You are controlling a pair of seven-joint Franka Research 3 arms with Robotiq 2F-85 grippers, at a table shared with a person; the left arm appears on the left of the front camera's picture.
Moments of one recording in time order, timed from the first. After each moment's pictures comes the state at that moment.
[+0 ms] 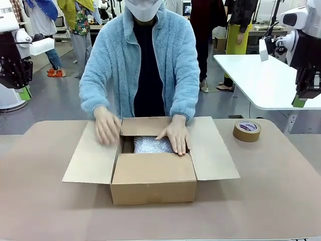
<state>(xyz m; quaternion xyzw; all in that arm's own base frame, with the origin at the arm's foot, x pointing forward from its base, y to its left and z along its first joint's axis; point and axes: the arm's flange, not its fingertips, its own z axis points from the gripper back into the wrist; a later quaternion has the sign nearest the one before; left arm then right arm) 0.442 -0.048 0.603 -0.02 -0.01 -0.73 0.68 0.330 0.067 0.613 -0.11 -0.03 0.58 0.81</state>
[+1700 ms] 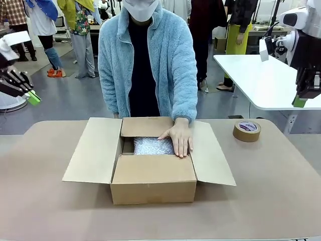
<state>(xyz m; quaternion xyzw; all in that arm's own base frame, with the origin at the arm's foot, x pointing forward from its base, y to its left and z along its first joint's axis) 0.455 0.036 0.528 -0.30 -0.21 -0.63 0.69 0.330 0.066 0.614 -0.11 -0.03 0.58 0.81</state>
